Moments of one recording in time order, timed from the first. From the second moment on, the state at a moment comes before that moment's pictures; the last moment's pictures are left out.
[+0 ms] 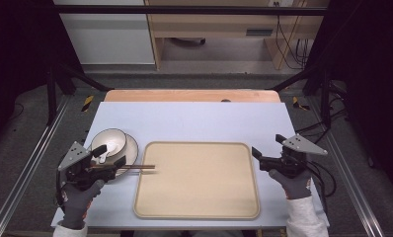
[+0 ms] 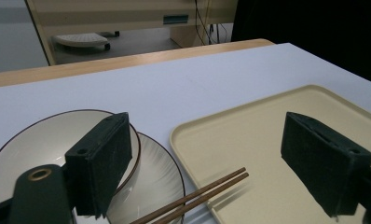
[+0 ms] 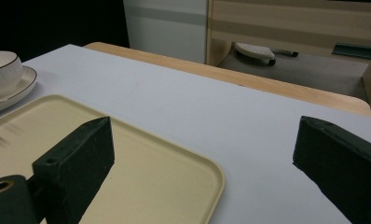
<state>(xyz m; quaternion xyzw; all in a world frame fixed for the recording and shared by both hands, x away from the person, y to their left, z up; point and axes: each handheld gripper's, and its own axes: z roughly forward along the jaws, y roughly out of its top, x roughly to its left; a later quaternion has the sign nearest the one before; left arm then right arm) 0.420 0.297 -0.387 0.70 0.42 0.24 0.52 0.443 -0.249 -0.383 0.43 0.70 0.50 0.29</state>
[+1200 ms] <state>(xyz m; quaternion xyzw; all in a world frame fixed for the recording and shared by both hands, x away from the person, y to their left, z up) 0.398 0.351 -0.415 0.74 0.45 0.24 0.45 0.441 -0.239 -0.386 0.43 0.71 0.49 0.27</state>
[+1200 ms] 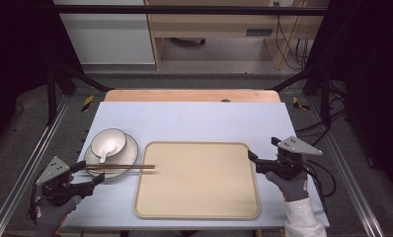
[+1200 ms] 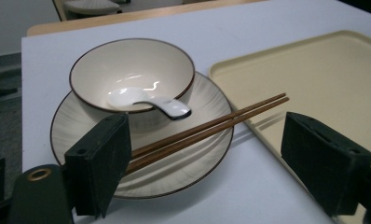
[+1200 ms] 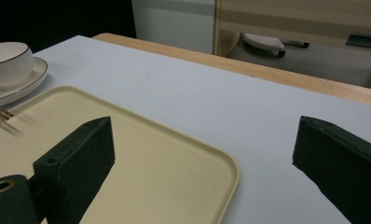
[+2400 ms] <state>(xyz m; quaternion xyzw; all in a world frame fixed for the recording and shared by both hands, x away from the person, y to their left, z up) 0.434 0.334 -0.453 0.79 0.44 0.27 0.33 0.445 -0.231 -0.393 0.42 0.73 0.47 0.27</state>
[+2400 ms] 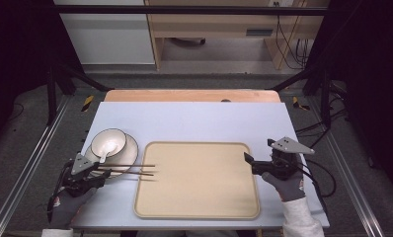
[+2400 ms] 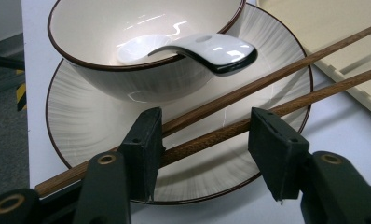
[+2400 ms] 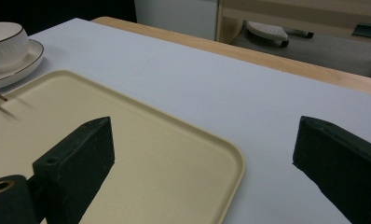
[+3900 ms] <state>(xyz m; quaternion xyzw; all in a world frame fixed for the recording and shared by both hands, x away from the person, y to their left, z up) 0.436 0.315 -0.446 0.81 0.45 0.24 0.30 0.445 -0.231 -0.392 0.42 0.73 0.47 0.27</state>
